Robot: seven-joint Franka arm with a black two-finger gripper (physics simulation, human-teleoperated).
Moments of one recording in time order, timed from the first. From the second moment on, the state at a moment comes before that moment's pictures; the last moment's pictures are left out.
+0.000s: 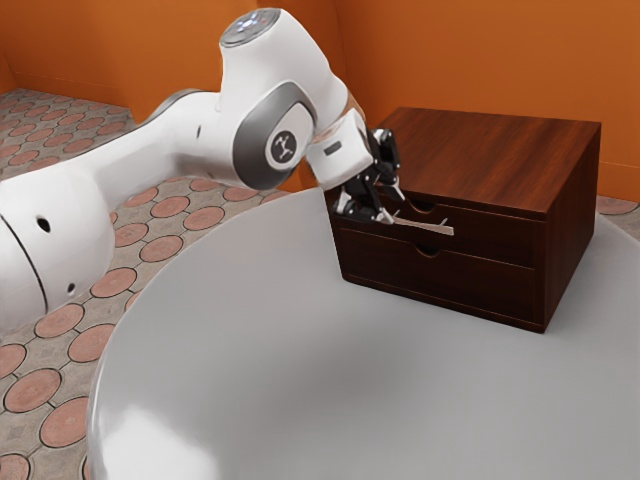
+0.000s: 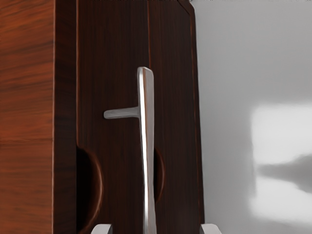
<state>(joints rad) -0.19 0.29 0.16 -1.39 -0.11 2.13 1.53</state>
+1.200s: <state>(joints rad) -0.45 0.05 0.34 -1.83 -0.12 2.29 1.54</state>
